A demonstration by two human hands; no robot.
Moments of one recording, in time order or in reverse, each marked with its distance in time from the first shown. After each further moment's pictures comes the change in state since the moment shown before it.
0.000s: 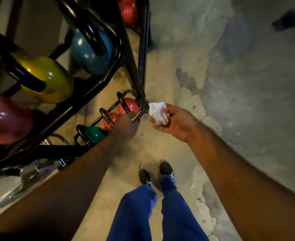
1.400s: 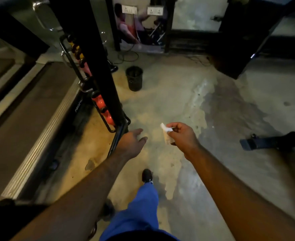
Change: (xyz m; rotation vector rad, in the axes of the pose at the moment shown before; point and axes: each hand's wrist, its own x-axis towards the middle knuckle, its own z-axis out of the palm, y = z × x) left_hand 0.361 0.479 -0.200 -0.217 0.211 0.100; right_hand 0.128 -0.632 -0.048 -0.636 0.144 -0.552
